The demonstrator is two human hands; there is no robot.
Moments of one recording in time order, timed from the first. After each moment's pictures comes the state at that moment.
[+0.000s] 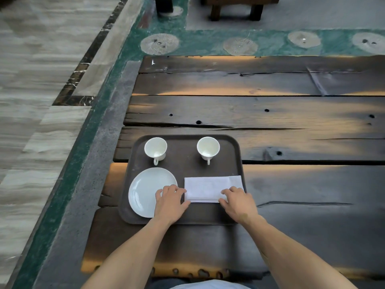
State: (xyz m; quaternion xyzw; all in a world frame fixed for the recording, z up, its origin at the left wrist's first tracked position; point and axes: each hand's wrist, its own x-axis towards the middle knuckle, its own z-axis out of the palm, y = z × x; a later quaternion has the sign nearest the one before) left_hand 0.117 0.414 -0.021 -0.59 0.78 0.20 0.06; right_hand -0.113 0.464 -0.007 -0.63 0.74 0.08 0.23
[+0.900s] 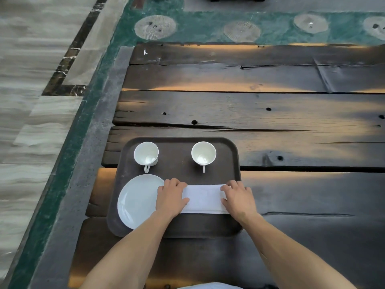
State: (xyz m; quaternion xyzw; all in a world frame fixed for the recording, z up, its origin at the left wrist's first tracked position) left_hand 0.077 0.357 -0.030 -0.58 0.78 0.20 0.11; right_hand -0.142 0.416 -0.019 -0.65 0.73 0.10 0.19
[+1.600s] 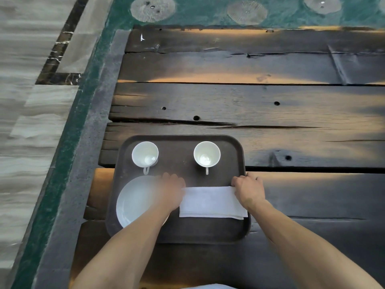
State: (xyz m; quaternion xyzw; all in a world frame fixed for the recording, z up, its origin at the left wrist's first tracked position) left_hand 0.079 0.321 -0.044 -0.57 0.78 0.19 0.15; right_hand -0.166 0.372 -0.023 -0.62 0.74 0.18 0.19
